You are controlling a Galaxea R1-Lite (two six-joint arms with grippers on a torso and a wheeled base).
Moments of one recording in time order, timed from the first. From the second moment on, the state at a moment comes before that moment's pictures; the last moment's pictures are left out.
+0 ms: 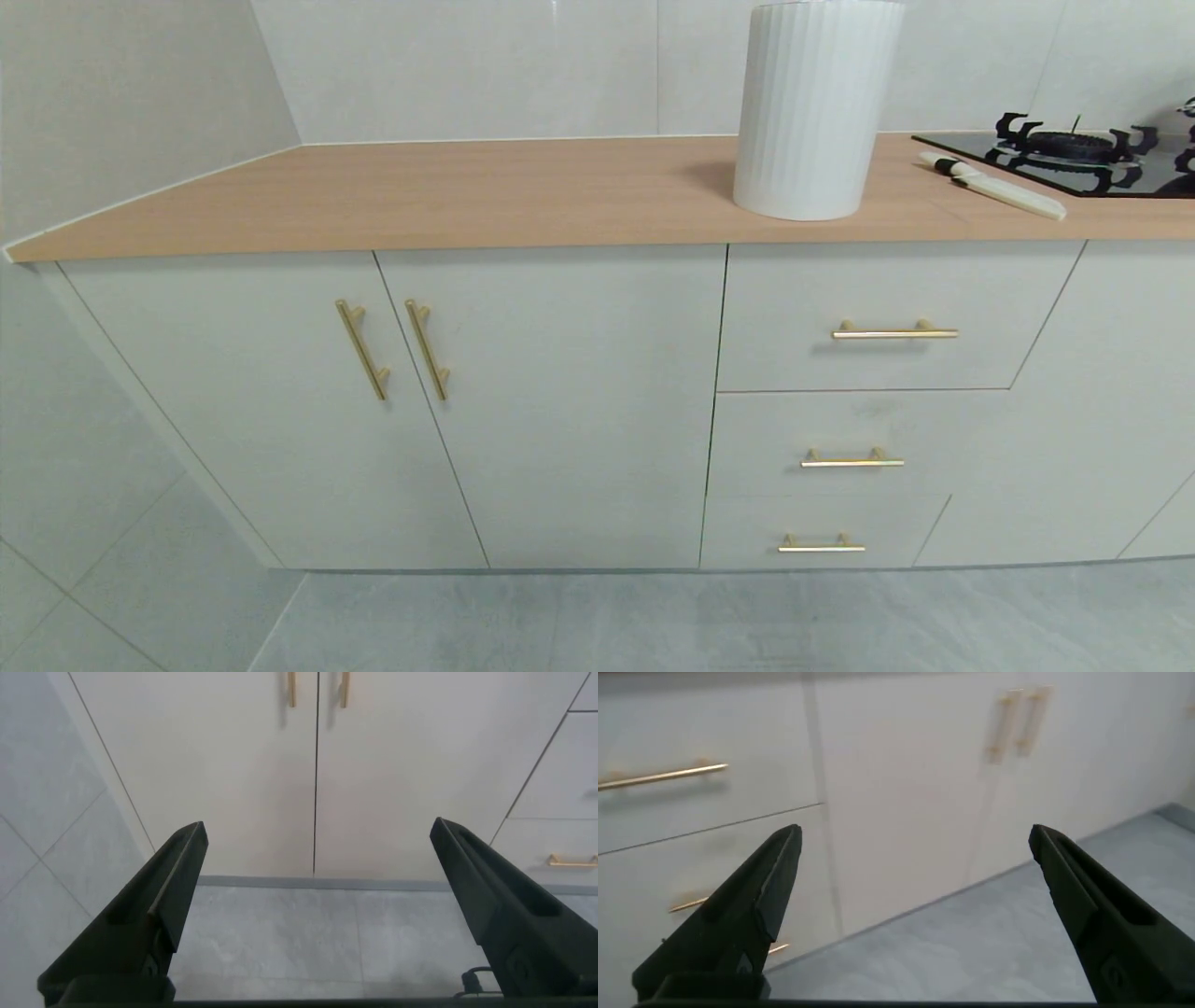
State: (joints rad) left arm 0.00 0.00 0.00 0.00 0.03 0.00; right arm 0.11 0.41 -0.31 -0.20 -0.68 -0.09
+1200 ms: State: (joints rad) left arm 0.00 0.00 0.00 0.00 0.03 0.00; right arm 0.00 0.00 0.00 -0.01 -0.01 0.03
